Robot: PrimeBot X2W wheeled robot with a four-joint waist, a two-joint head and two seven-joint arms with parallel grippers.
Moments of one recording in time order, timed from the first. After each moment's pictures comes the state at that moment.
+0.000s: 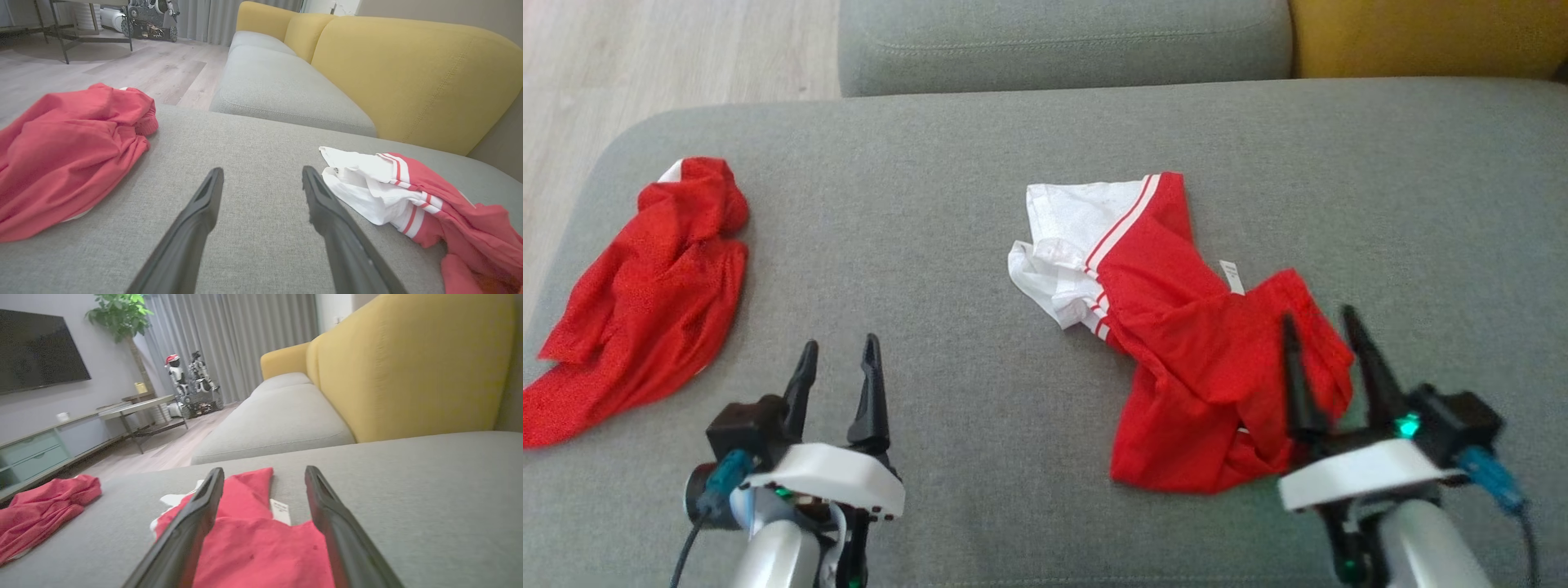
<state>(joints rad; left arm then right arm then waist) -0.09 0.06 -0.24 0.28 -0.32 0.08 -0.25 -0.06 -0.05 0.11 0.23 0.24 0.13 -0.25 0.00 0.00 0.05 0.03</state>
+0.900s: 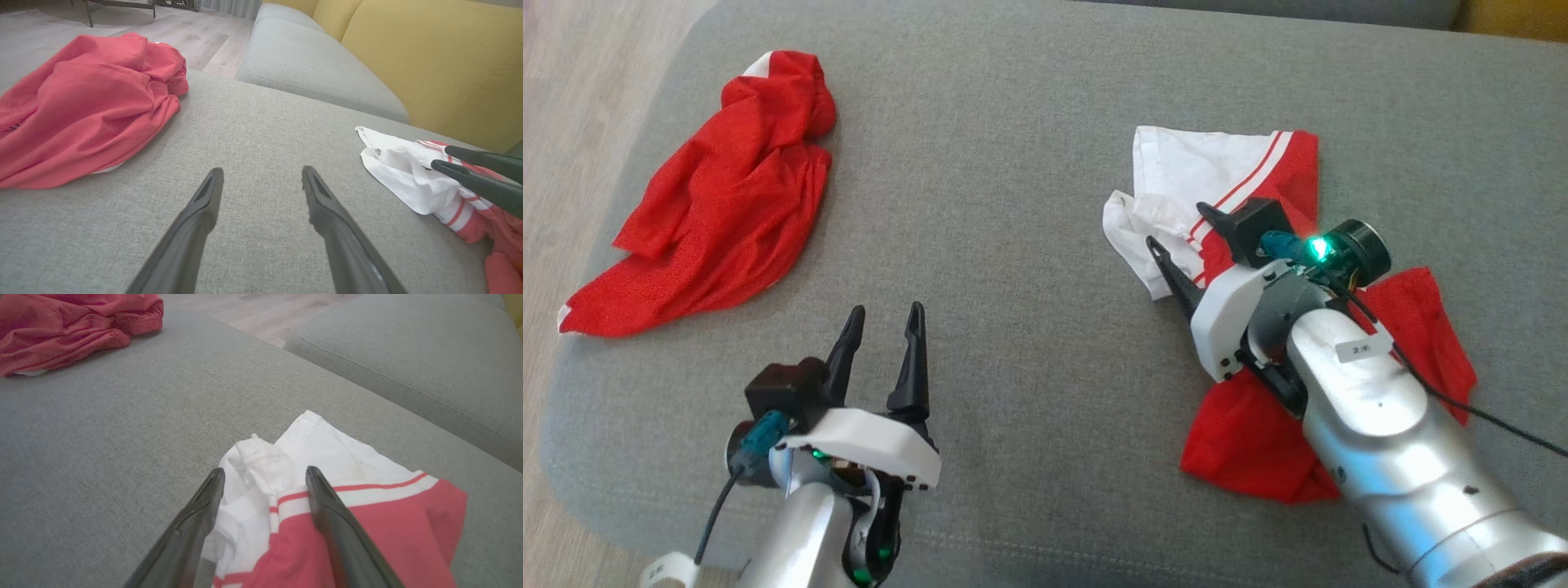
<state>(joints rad) -0.18 0.05 -0.32 0.33 -0.36 0.06 -0.25 -0.66 -0.12 0.53 0.76 0.13 0.13 0.06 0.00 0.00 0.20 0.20</state>
